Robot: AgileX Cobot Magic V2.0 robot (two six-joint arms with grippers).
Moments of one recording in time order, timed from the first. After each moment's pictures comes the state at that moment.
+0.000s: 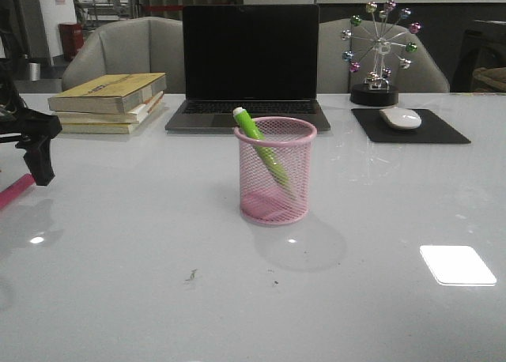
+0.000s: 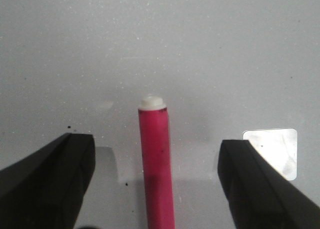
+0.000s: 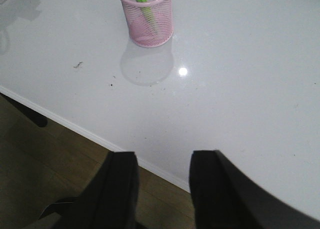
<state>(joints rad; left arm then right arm) -0.04 2.08 -1.53 -0.08 0.83 0.16 0.33 0.53 -0.68 0.18 0.91 -0.08</state>
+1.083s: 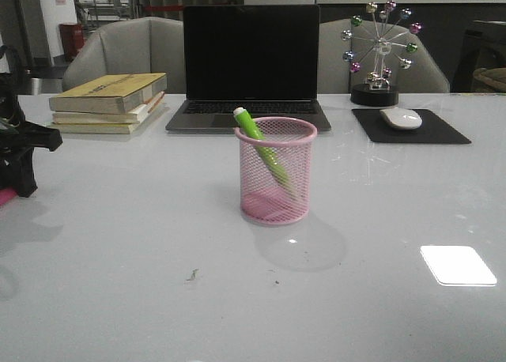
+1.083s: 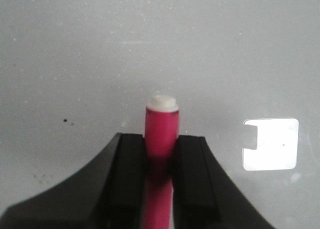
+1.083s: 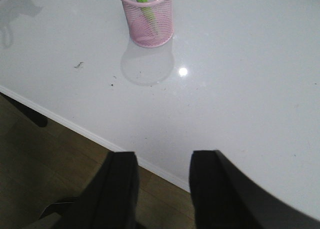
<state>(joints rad) -0.04 2.11 -1.54 -0.05 0.85 0.13 0.33 0.53 -0.68 0.18 0.91 -0.08</state>
